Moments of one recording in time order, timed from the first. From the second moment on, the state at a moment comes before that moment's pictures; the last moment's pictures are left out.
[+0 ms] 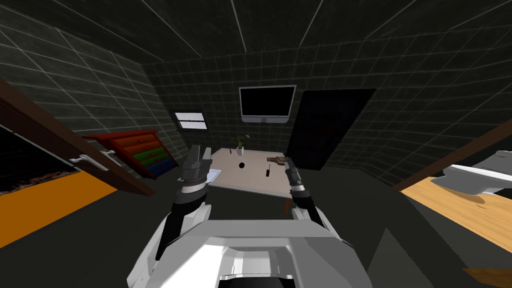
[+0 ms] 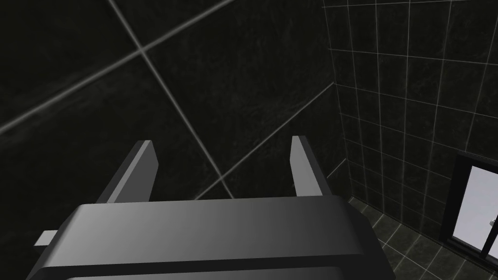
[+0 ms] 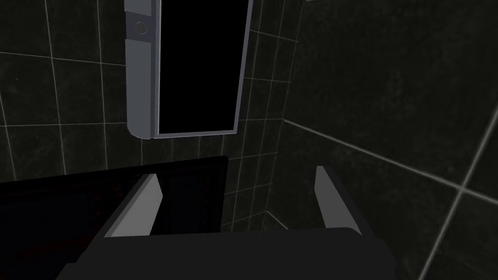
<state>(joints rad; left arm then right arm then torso) 0.49 0.04 -0.02 -2.38 -0.10 -0.61 0.00 0.42 -0.15 0.11 -2.04 0.04 -0.51 0.14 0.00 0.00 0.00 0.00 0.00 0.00</state>
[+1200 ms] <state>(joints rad) 0.49 0.04 -0.02 -2.38 -0.10 -0.61 0.00 0.33 -0.20 0.18 -1.76 0.09 -0.39 0.20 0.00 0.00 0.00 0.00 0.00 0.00</state>
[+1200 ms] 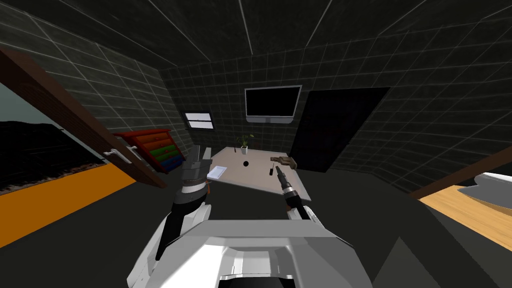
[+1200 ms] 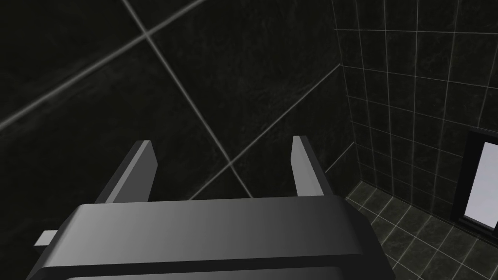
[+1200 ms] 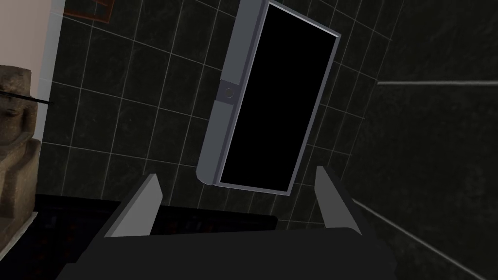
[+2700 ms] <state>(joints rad) 0.49 0.04 -0.02 -2.38 -0.10 -0.61 0.00 0.16 -0.26 0.24 -1.37 0.18 -0.23 0.27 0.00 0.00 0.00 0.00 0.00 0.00</state>
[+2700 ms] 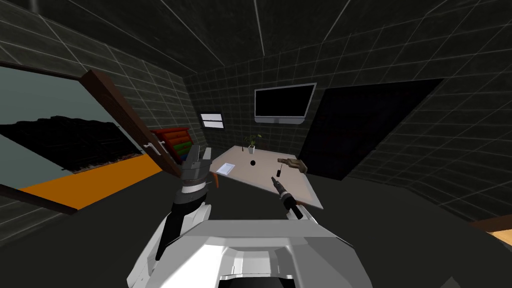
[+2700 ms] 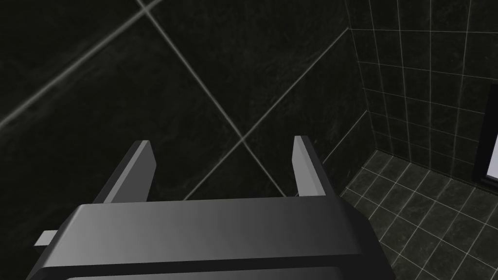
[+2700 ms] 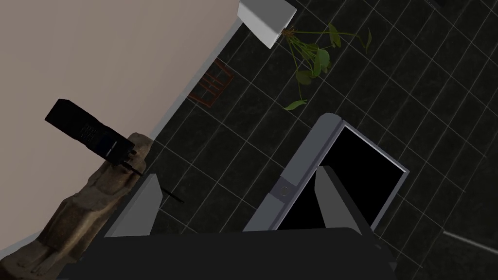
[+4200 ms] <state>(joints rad) 0.49 0.04 -0.02 -2.38 -0.10 -0.61 0.00 -0.06 -0.40 0.23 -0.90 0.30 -0.02 0.34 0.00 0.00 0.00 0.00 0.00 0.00</state>
